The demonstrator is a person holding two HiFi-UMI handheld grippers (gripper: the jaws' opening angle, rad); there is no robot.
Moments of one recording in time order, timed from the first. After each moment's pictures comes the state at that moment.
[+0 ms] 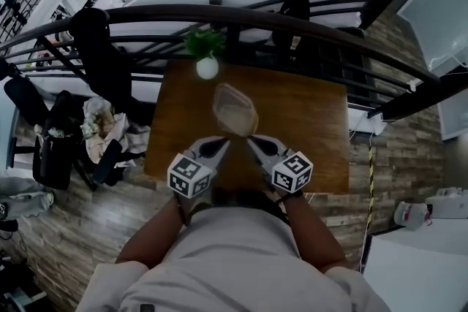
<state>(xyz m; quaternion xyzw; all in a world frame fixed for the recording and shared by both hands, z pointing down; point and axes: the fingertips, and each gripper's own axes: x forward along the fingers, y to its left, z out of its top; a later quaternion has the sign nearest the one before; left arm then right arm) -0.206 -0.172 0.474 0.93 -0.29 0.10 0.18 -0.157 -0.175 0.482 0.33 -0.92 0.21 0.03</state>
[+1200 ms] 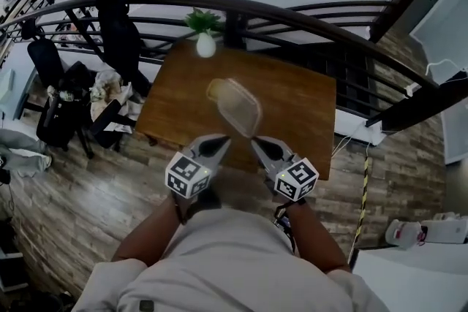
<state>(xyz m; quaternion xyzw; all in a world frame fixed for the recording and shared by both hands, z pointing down) -0.074 0.036 0.419 0.93 -0.35 0.09 0.12 -0.020 0.036 0.416 0.29 -0.95 0.14 0.02</state>
